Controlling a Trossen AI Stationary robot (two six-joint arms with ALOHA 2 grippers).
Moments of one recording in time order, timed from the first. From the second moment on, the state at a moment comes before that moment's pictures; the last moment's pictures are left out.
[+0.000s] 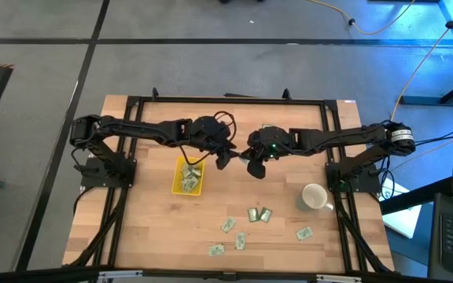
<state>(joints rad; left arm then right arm) 0.15 1.57 1.12 -0.10 0.10 -0.39 -0.05 1.43 0.98 -0.18 0.01 0.31</state>
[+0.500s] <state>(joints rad) 0.16 1.57 1.12 -0.10 0.10 -0.45 -0.05 1.43 0.98 -0.14 0.01 0.30</state>
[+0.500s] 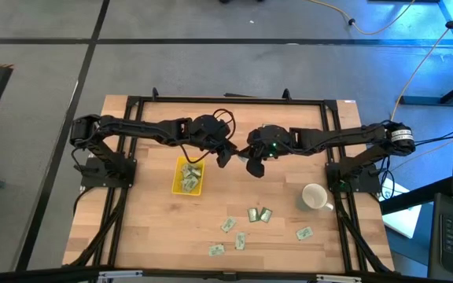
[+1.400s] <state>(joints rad) 0.19 1.57 1.12 -0.15 0.15 -0.40 -0.05 1.43 0.98 -0.25 0.00 0.29</state>
